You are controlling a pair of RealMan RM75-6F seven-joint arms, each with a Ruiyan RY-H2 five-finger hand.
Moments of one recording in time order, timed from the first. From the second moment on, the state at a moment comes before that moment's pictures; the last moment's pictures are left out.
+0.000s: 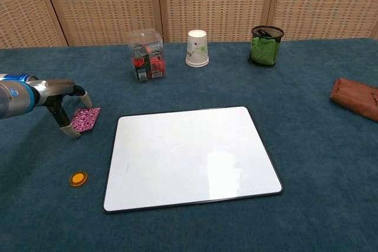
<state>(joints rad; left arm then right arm) -0.90 -1.56 -0.11 -1.31 0.34 0.83 0.56 0.07 -1.08 0.05 -1.59 -1.49 1.43 0.12</state>
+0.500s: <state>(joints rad) -0.88 -1.53 -0.12 -1.34 0.38 0.85 0.54 0.07 -1.08 0.05 -1.59 -1.49 1.43 0.12</state>
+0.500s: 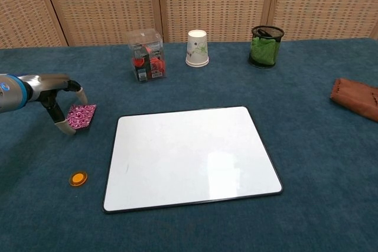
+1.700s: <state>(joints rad) -1.00 -1.56 -0.19 -1.70 0.48 1.03 0.68 0.07 -1.08 0.05 -1.59 -1.49 1.43 0.13</state>
